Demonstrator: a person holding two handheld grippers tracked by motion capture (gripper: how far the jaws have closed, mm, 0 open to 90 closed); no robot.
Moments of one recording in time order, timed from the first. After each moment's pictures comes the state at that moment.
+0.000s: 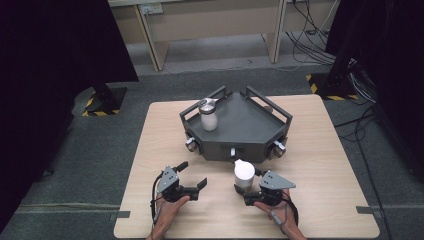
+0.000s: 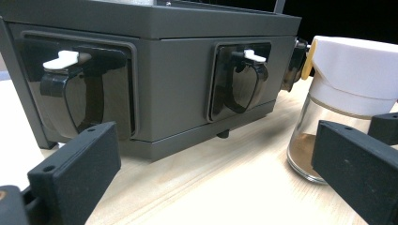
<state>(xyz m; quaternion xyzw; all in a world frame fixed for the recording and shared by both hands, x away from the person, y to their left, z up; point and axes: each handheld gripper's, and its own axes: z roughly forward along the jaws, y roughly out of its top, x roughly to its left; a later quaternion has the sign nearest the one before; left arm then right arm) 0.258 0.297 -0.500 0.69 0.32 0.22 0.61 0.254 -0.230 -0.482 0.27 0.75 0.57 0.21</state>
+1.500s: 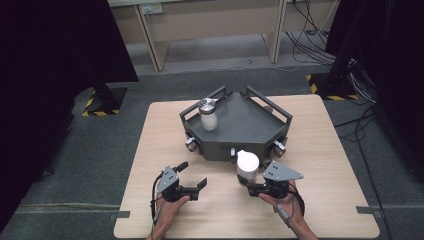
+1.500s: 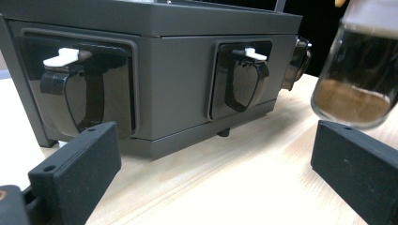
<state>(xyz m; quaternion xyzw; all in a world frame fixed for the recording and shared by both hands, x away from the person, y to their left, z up) 0.258 0.297 -0.500 0.69 0.32 0.22 0.61 0.254 -0.238 -0.423 0.25 0.75 0.56 0.22</state>
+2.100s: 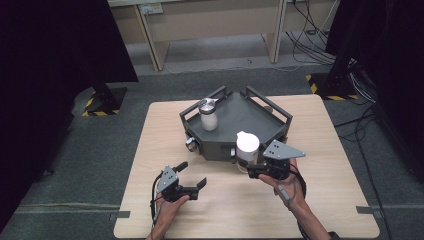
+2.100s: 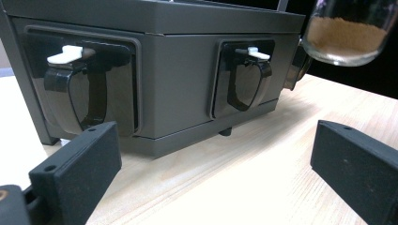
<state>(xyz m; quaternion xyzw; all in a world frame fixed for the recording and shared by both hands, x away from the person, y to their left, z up) 0.259 0.298 -0.501 0.69 0.33 0.22 0.61 0.281 -0.237 -0.374 0.26 0.75 0.57 0.22</state>
